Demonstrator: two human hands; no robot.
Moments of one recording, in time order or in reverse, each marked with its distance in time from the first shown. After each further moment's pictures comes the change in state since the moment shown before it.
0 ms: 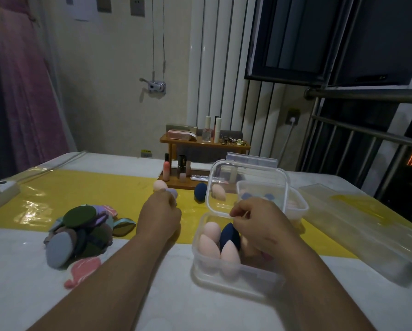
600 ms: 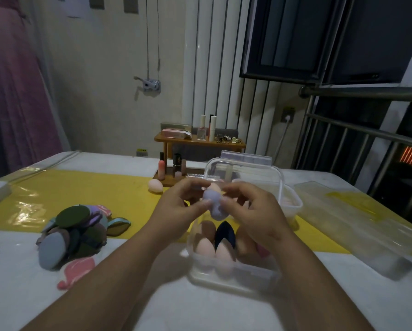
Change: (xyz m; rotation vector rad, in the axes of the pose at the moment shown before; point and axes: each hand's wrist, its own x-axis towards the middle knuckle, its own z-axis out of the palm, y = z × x) left_hand -0.033 0.046 -0.034 -0.773 -0.323 0.301; right_hand 0.000 0.004 -0.001 0.361 0.148 -0.272
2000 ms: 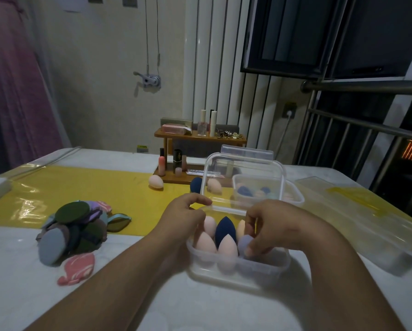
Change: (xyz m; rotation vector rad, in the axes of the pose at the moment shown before) left_hand -0.008 -0.009 0.017 0.000 0.031 -0.453; right_hand -0.009 -0.019 -0.040 -0.454 -0.564 0.398
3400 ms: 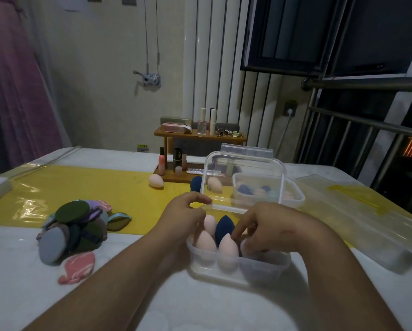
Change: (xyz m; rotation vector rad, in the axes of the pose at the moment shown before) left_hand 0.000 0.003 0.001 0.028 0.007 -0.007; right_hand 0.003 -0.005 0.005 -0.054 -0.051 -0.056
